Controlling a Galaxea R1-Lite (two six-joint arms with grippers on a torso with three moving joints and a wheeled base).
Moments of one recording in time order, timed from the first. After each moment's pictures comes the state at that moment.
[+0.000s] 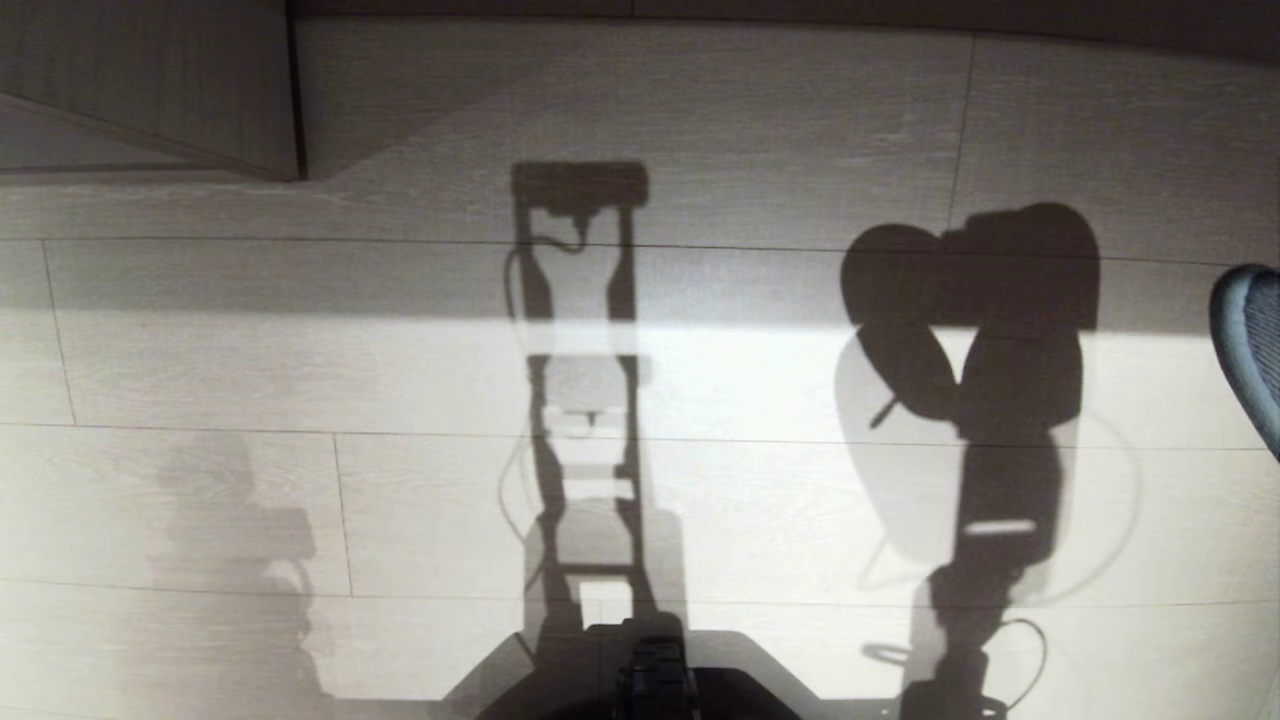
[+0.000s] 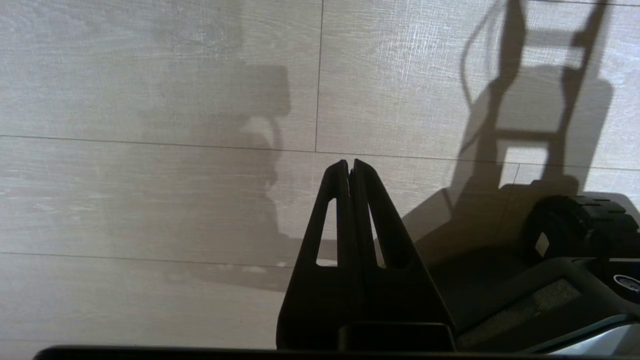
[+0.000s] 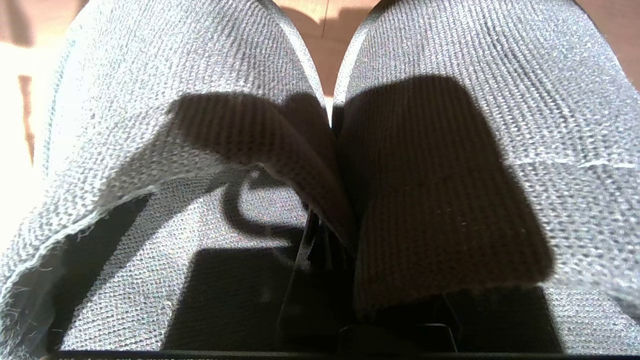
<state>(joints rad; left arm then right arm) -0.01 0.00 0.00 0.00 0.01 -0.06 0.06 0.52 -0.59 -0.03 0.00 -0.07</state>
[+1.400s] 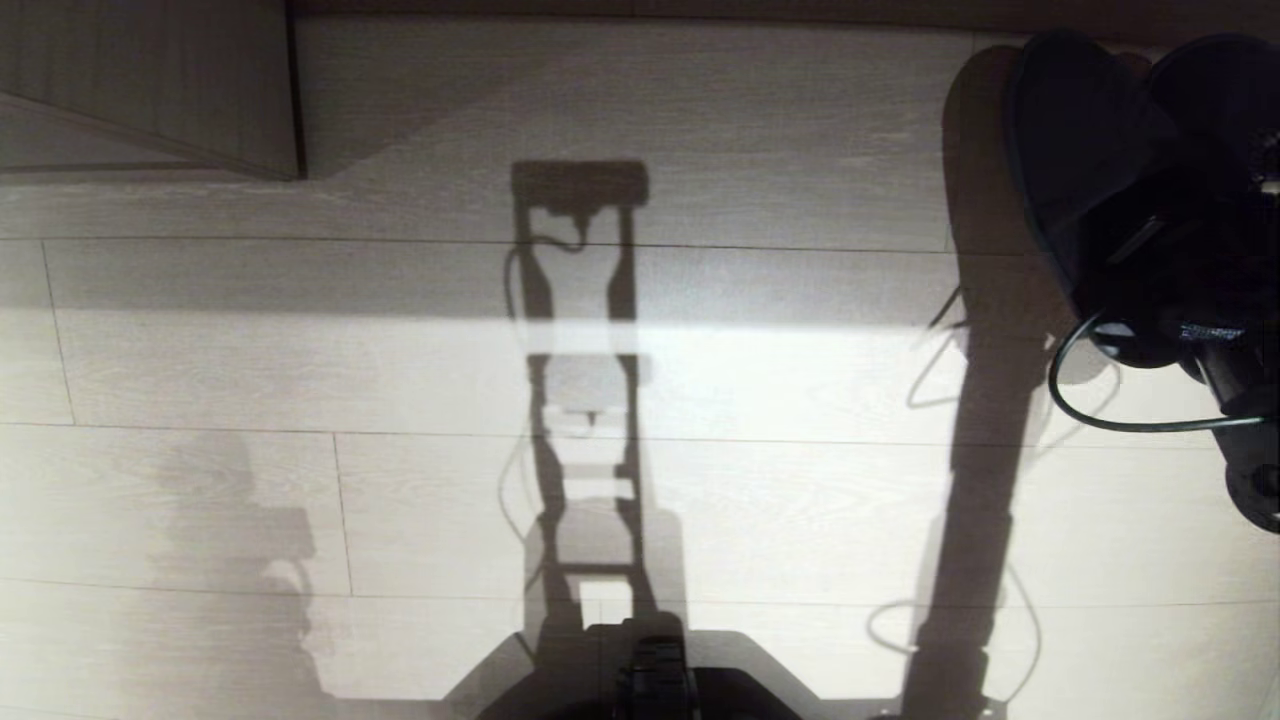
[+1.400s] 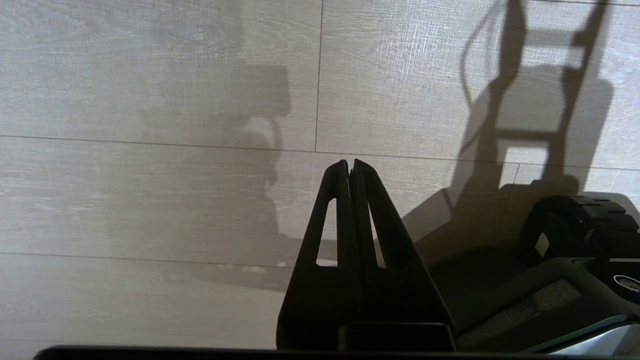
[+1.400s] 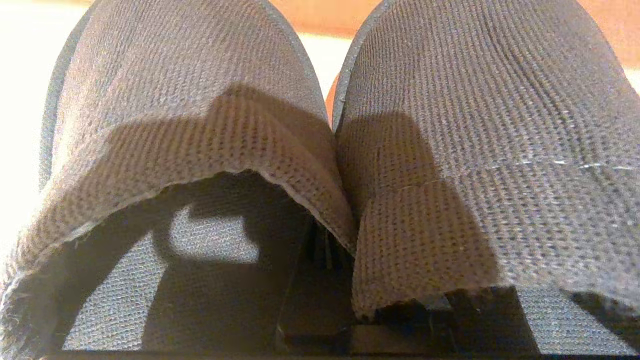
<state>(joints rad) -0.01 0.00 0.00 0.00 0.01 -0.06 -0.13 1.77 -0.85 -1.50 -0.04 -0.04</state>
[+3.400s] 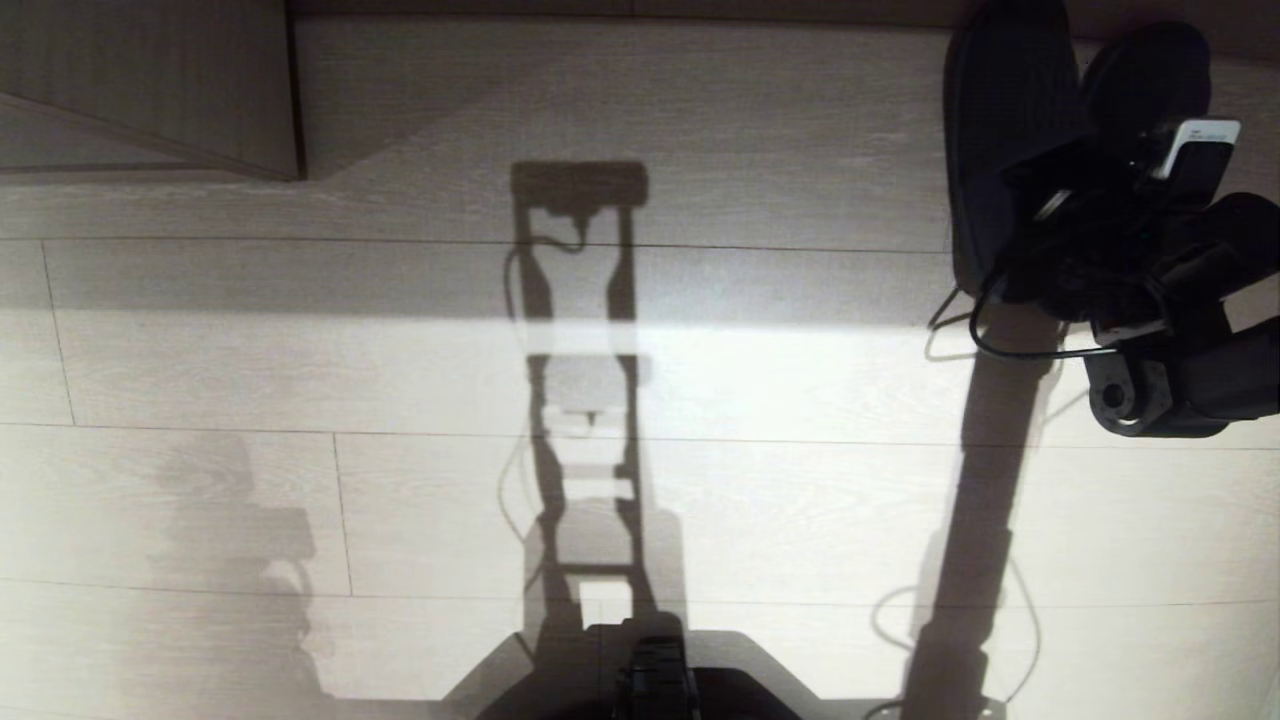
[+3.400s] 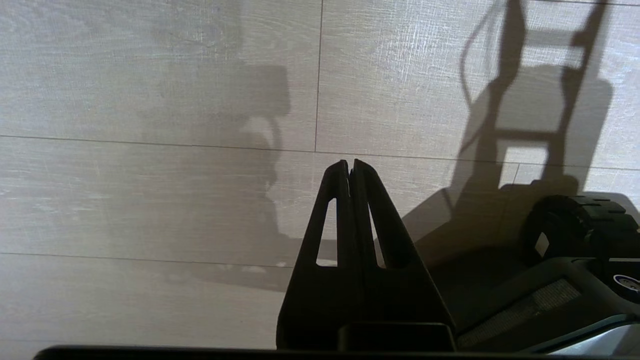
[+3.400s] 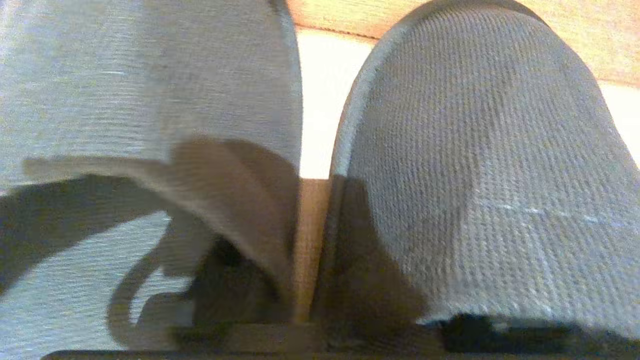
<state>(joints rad) -0.01 0.00 0.00 0.00 0.01 -0.06 -0.12 2.13 -1.34 -1.51 -0.04 -0.10</state>
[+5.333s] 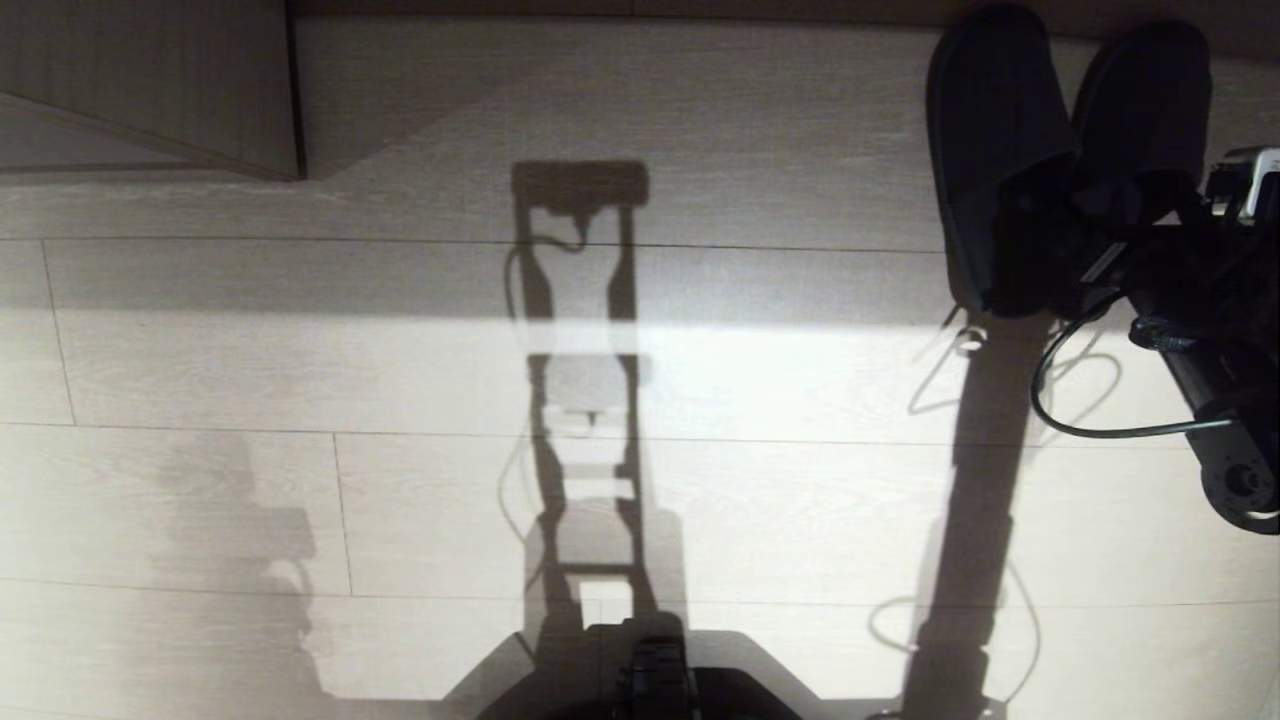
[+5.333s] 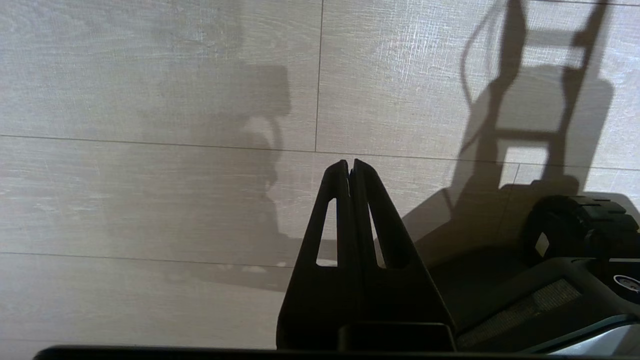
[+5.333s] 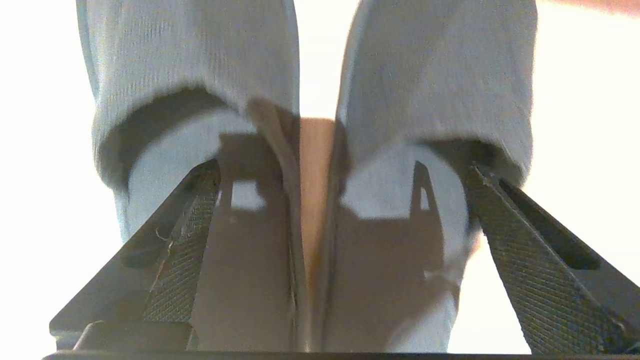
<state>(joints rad) -0.01 0.00 0.00 0.00 0.01 -0.06 -0.13 1.80 -0.84 -1.46 -0.02 -0.07</state>
